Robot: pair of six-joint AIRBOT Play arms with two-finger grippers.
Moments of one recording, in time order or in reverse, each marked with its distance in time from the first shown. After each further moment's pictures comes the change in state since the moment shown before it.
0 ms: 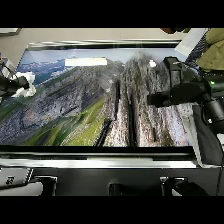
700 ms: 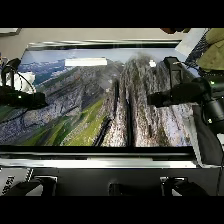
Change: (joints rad) left arm -0.257 0.418 -0.234 -0.393 -0.324 0.264; right arm 0.000 0.000 0.000 -0.002 0.000 0.000
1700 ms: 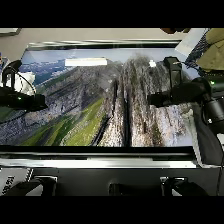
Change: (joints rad) left arm 0.000 0.001 0.000 0.000 -0.043 0.000; right arm 0.000 0.000 0.000 0.000 0.000 0.000
